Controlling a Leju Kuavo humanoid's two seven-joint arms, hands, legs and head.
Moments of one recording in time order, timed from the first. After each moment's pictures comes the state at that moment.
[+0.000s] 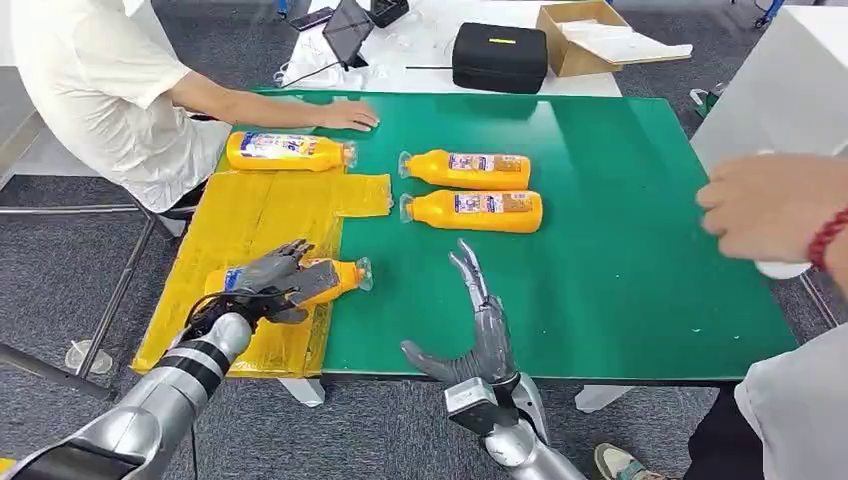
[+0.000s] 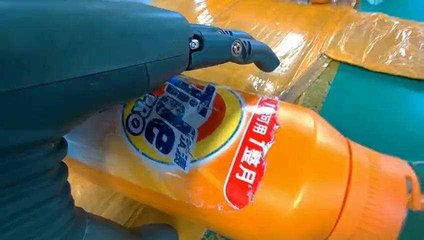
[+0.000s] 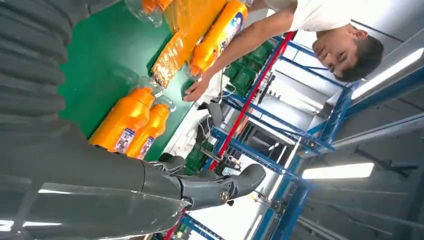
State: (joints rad) left arm -0.65 -0.02 -0.38 -0.41 -0.84 -0.09 -0.28; right arm -0.14 0.00 0.65 -1.30 0.21 -0.60 -0.70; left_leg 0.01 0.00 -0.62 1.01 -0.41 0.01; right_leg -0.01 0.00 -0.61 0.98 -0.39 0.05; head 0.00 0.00
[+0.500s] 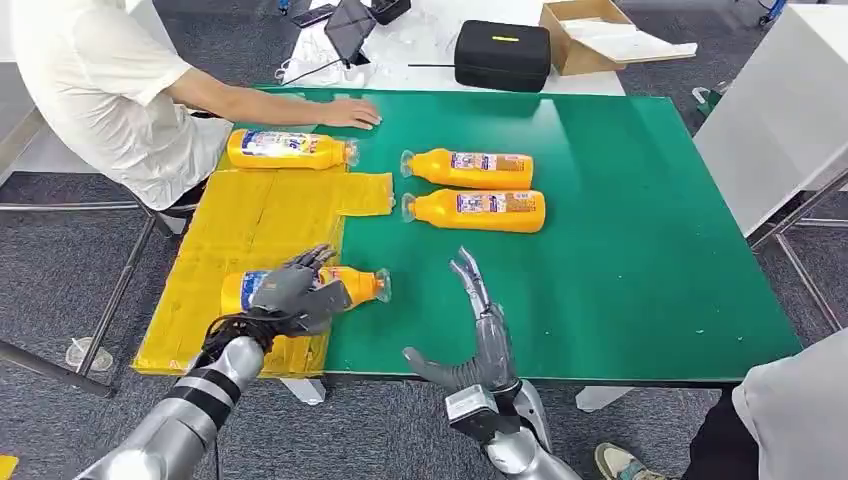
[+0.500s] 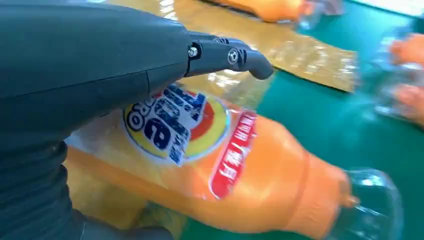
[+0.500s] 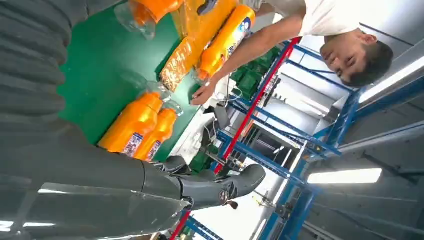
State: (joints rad) left arm -0.49 -0.05 -0.42 -0.66 -0.78 -0.03 -0.40; right arm -0.11 0.00 0.65 -1.31 0.22 -0.60 -0.70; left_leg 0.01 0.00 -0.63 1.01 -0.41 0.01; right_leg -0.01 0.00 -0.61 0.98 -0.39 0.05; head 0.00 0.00
